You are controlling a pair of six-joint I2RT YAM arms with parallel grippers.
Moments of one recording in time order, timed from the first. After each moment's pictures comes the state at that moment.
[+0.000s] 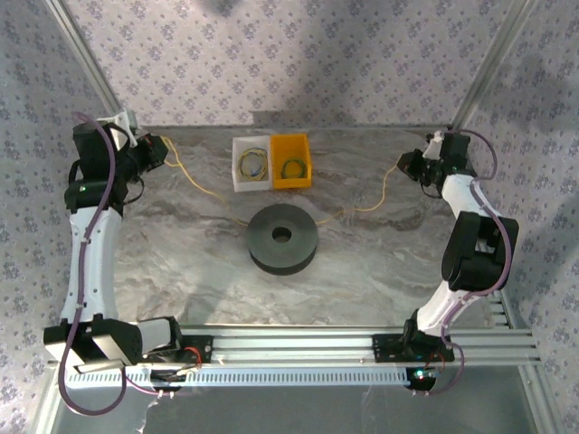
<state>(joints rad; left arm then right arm) 0.11 1.22 1.40 -0.60 0.38 -0.42 -0.20 1.73 1.26 -0.24 -0.56 0.41</state>
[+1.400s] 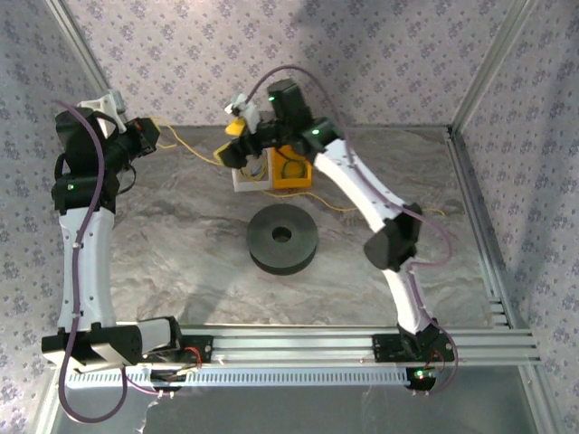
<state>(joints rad) 0.11 1.22 1.53 -0.61 0.37 -0.42 0.70 2.24 2.48 -0.66 -0.69 -0.14</state>
